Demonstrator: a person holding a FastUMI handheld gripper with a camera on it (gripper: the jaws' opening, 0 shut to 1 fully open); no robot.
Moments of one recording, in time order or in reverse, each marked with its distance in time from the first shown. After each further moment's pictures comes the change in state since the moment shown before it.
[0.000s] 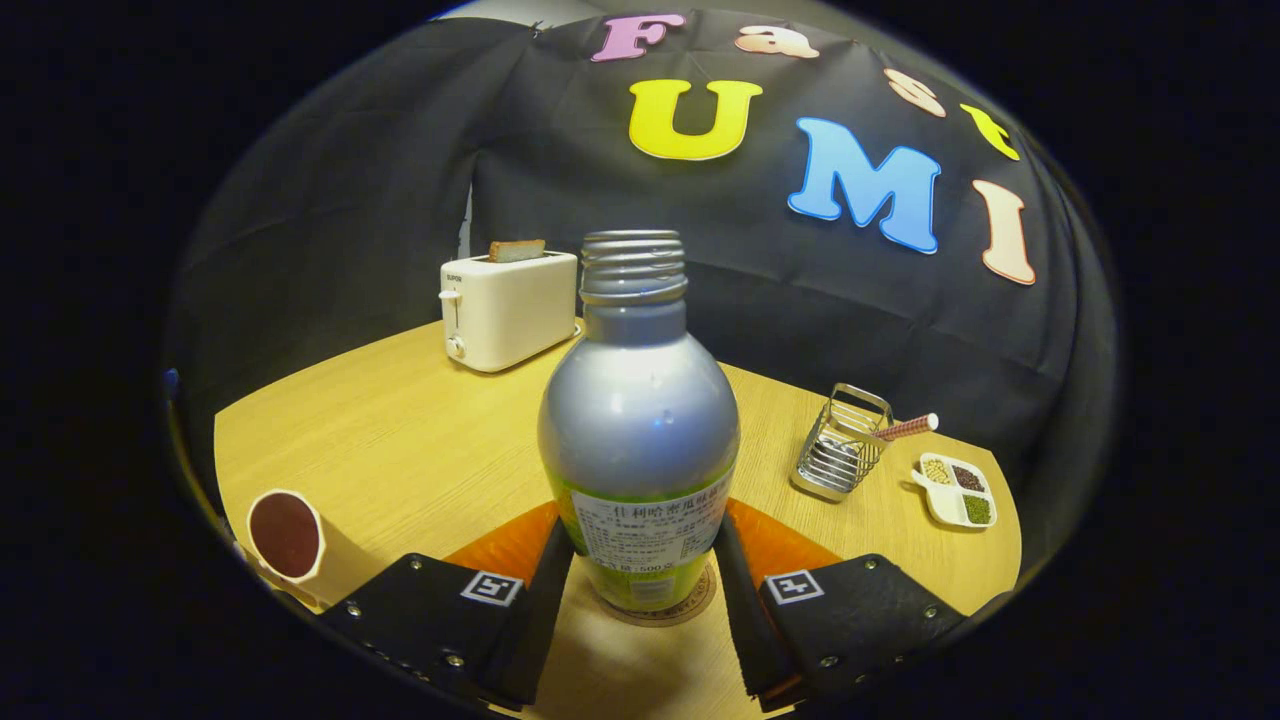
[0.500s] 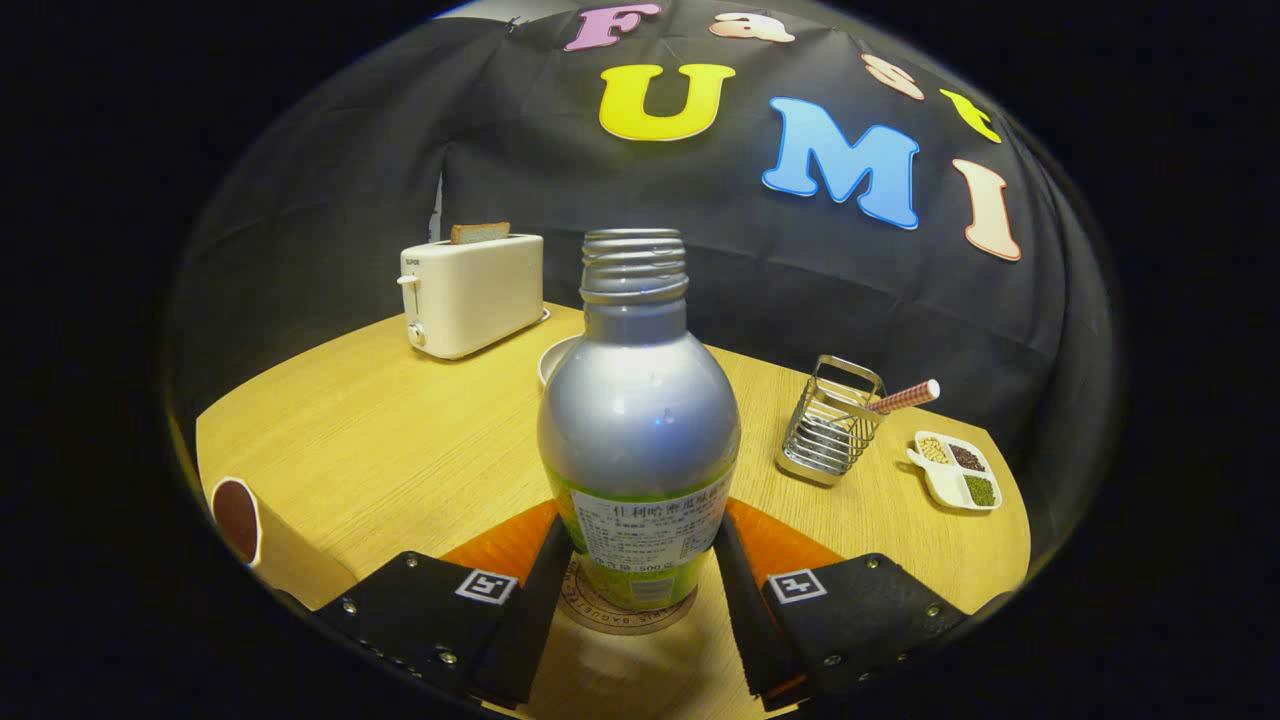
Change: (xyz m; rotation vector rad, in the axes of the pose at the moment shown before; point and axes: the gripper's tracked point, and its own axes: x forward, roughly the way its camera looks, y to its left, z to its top) arm 0.020 -0.019 -0.020 0.051 0.026 -0.050
